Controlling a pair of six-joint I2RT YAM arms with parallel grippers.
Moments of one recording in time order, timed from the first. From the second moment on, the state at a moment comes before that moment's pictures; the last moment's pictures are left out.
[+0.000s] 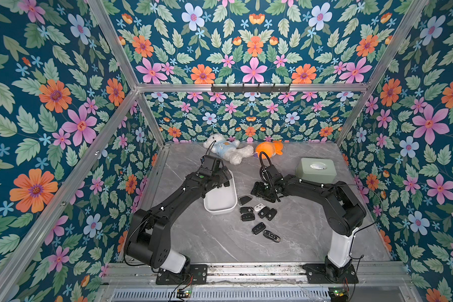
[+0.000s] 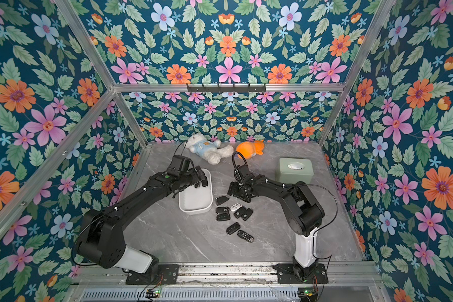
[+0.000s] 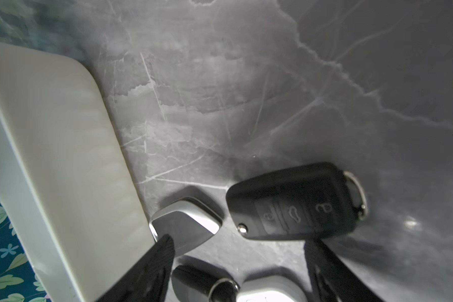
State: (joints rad) left arm -0.44 1.50 1.09 -0.44 -0.06 -0.79; right arm 0.64 1.90 1.21 -0.38 -0.20 0.87
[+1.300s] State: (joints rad) left arm -0.33 1.50 1.07 -0.43 0.04 -0.73; right arm 0.73 2.09 1.47 -0.57 0.16 0.79
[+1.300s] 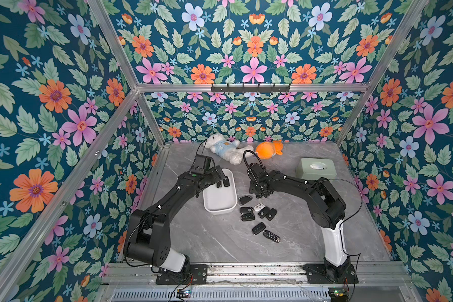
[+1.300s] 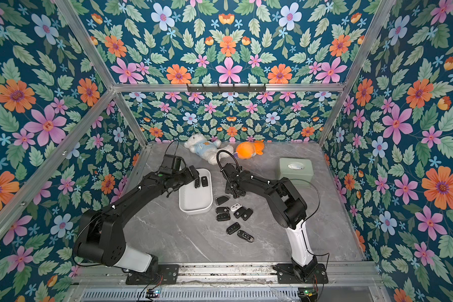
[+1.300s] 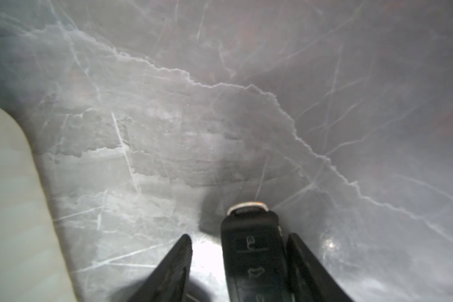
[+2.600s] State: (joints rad) left arm -0.15 1.42 0.97 -0.37 0.12 -0.68; right arm 0.77 2.00 1.68 -0.75 0.18 0.78
